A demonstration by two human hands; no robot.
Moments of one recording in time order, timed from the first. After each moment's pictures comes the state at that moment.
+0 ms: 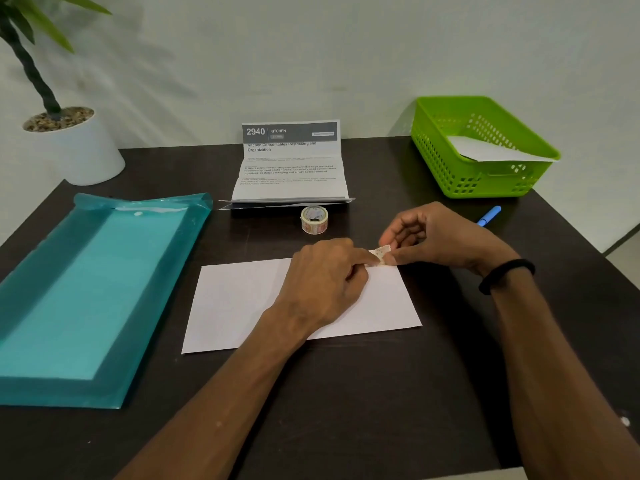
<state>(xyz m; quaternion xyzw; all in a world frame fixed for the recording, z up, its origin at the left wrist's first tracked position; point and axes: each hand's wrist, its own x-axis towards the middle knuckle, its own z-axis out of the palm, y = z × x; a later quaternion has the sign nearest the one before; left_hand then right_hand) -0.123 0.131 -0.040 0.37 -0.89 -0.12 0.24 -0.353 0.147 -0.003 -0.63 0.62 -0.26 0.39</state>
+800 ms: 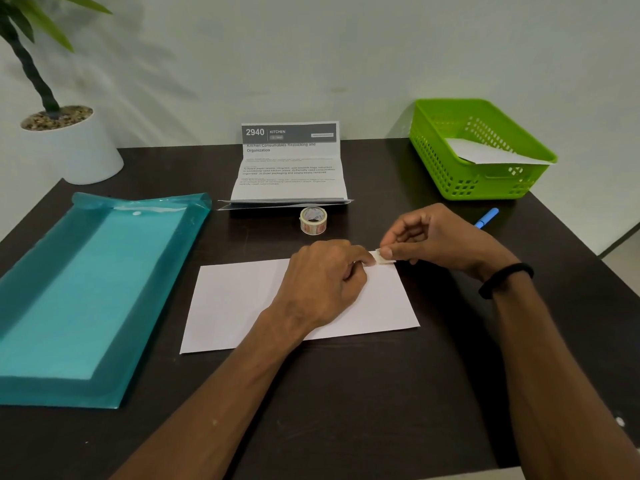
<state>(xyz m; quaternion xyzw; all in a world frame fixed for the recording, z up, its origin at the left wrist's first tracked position) -0.121 0.132 -0.038 0.36 -0.88 -0.14 0.26 -0.352 0.152 -0.005 -0.63 0.61 -0.29 0.38</state>
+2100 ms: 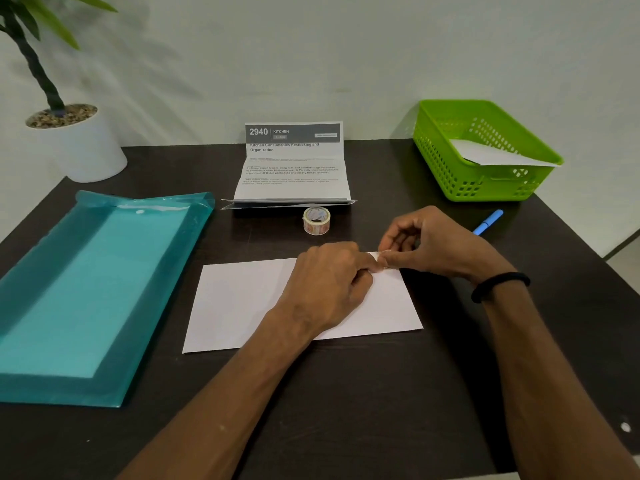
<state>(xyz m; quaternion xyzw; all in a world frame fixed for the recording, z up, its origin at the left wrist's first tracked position) -0.124 0.135 -0.037 0.36 -0.90 -0.12 0.24 -0.342 0.144 -0.010 -0.67 0.63 -0.24 0.32</state>
